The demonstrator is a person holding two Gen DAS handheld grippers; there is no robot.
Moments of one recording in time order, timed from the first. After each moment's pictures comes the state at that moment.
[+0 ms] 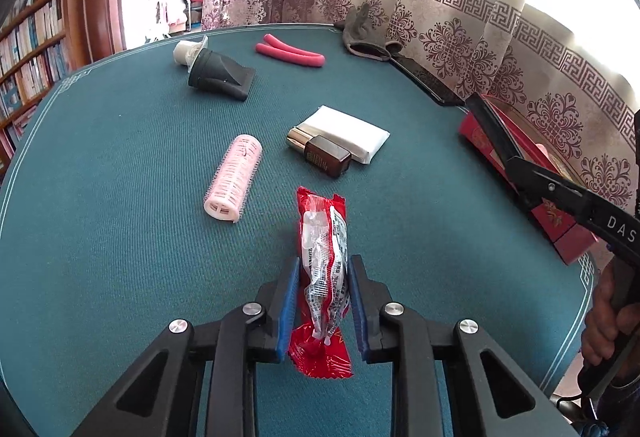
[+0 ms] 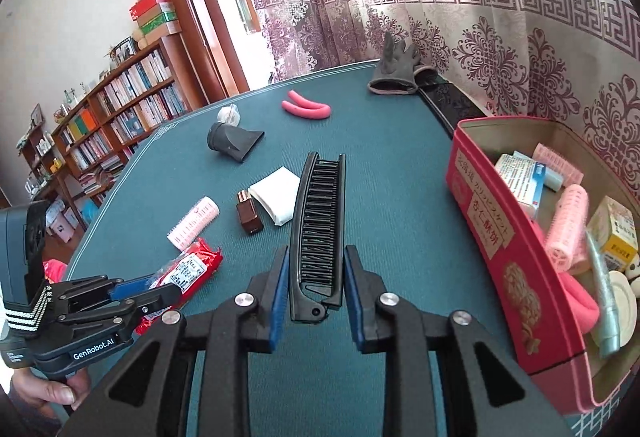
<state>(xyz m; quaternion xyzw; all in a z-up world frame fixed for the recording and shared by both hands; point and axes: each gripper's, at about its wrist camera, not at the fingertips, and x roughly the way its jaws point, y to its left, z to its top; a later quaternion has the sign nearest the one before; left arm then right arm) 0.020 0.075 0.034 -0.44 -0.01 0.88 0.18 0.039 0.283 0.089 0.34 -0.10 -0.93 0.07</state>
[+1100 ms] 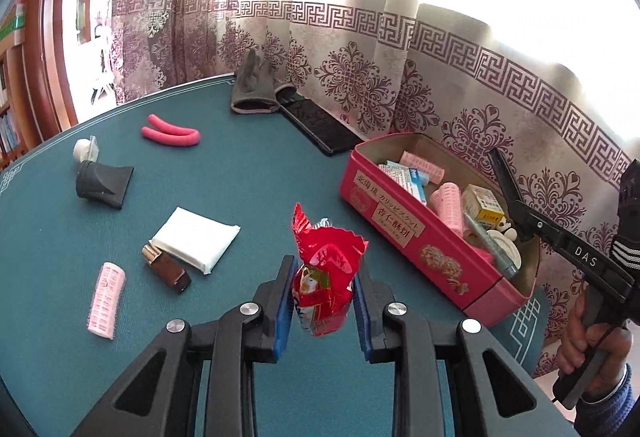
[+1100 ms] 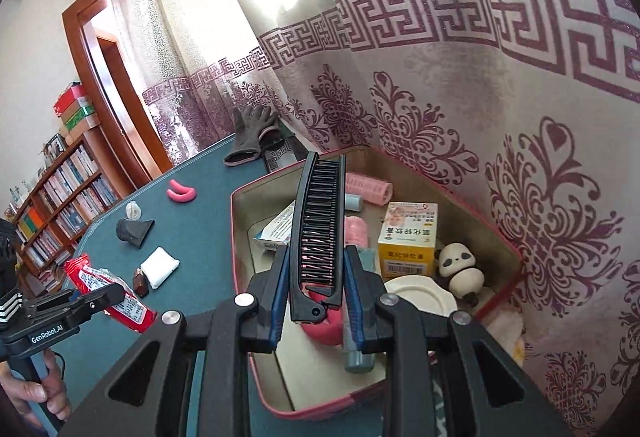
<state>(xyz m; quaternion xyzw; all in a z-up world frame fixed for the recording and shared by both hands) 0.009 0.208 0.101 -0.38 0.03 0.88 0.28 0.101 0.443 0.104 0.27 -0.18 -0.94 -0.08</state>
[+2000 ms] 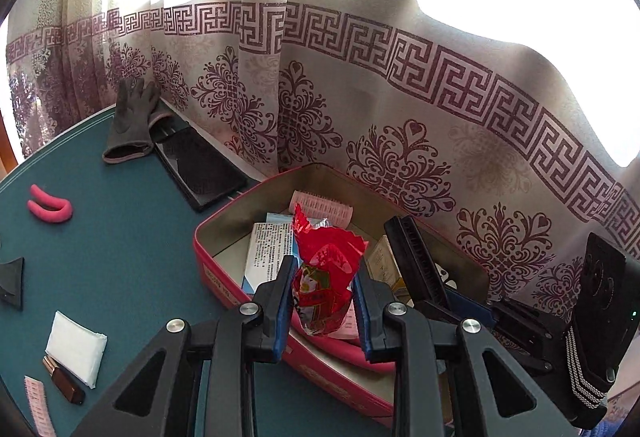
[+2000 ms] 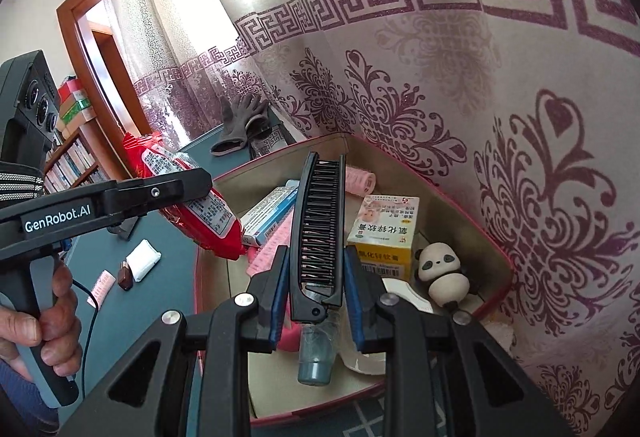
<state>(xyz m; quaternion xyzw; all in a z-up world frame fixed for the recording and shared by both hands) -0.035 0.343 0.114 -0.39 0.06 0.83 0.38 0.092 0.459 0.086 0.30 -0.19 -0.93 -0.06</state>
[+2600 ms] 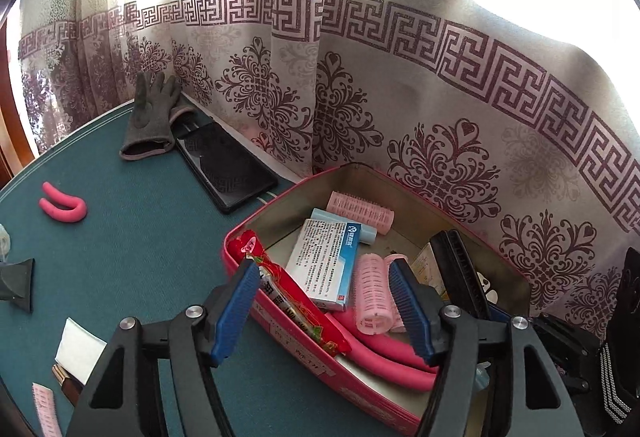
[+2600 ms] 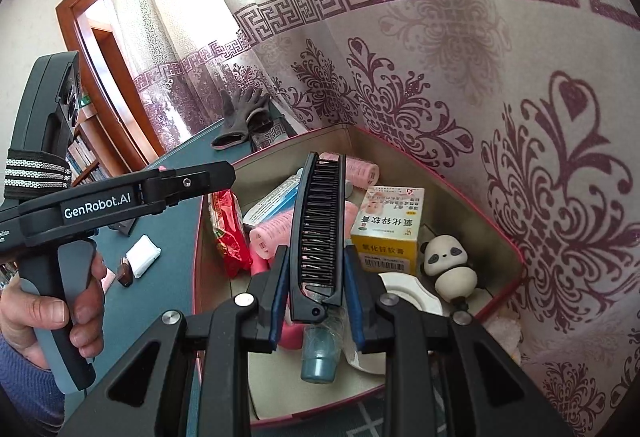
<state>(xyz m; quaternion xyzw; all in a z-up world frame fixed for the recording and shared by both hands) -0.062 0.341 0.099 -0.39 0.07 0.85 0.34 0.089 0.459 0.082 0.30 -0.19 -0.93 -0.06</state>
